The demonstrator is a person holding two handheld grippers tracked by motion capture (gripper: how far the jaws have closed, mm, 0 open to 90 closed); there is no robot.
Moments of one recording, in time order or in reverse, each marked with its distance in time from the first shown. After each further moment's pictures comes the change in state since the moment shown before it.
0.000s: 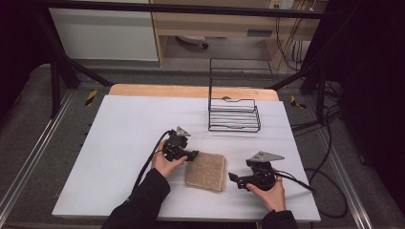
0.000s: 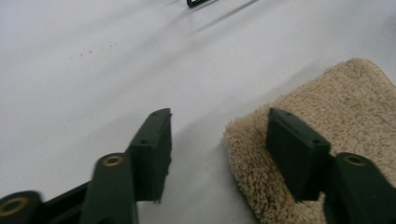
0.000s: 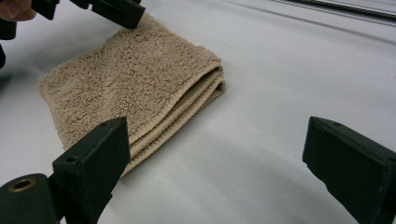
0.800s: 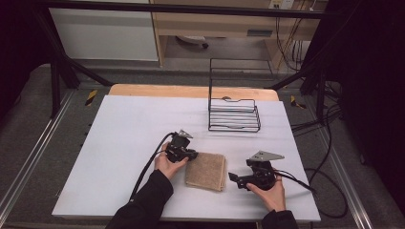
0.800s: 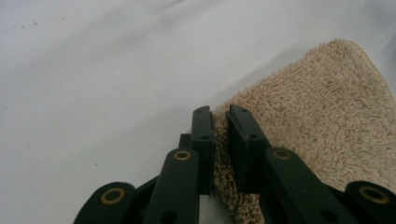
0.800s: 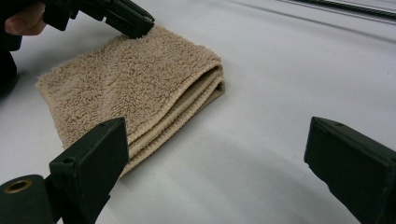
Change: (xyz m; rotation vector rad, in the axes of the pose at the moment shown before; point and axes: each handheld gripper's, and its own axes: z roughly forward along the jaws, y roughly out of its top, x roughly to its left) left arm -0.003 -0.003 0.010 0.055 -0.090 -0.017; right arm -0.001 0.001 0.001 0.007 0.002 0.000
